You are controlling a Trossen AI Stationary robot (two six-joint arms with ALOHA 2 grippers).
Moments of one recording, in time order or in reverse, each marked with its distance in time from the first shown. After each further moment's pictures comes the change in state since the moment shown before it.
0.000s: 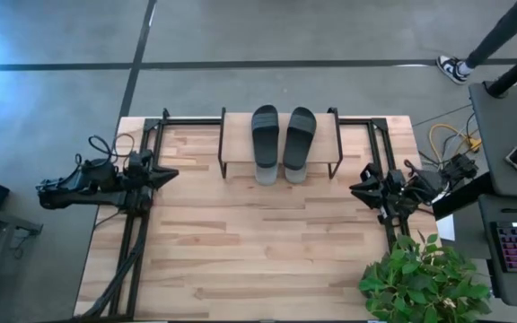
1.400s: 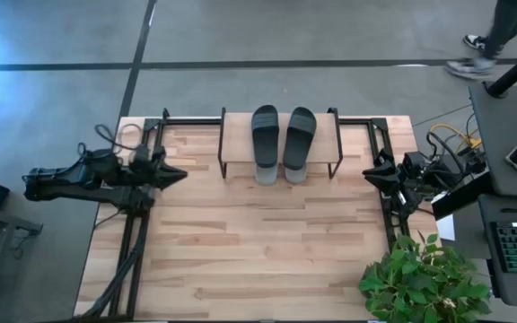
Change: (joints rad) left arm 0.000 0.332 0.171 0.244 0.181 -0.052; right arm 0.002 0.143 0.346 -0.223 0.019 0.058
